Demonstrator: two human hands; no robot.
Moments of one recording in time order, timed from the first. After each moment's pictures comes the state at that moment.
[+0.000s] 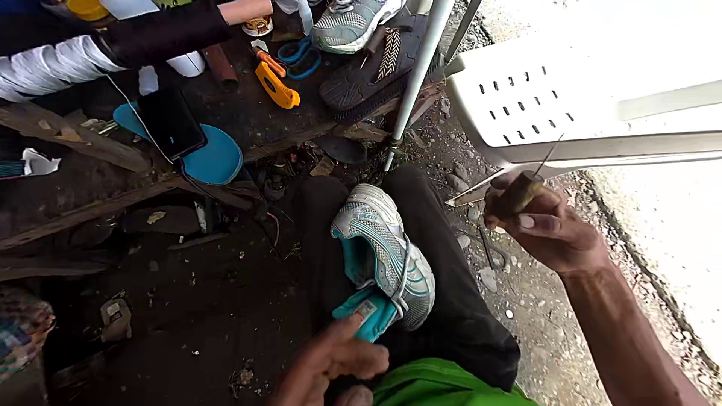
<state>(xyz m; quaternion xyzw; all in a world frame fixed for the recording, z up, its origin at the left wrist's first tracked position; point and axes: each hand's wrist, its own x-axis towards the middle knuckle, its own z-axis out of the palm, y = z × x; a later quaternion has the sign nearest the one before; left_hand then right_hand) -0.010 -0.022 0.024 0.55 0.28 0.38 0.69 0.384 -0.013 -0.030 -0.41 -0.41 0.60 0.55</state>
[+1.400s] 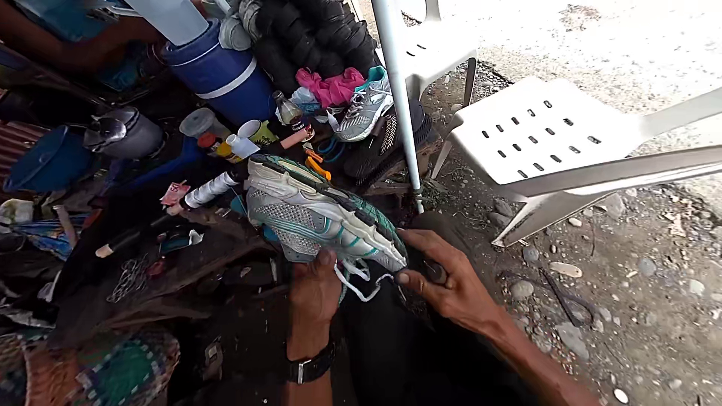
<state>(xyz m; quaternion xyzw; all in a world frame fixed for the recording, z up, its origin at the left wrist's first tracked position) 0.052 0.105 0.017 0.44 0.23 0.60 0.63 0.251 0.026 -0.029 -0.44 -0.59 0.33 0.59</state>
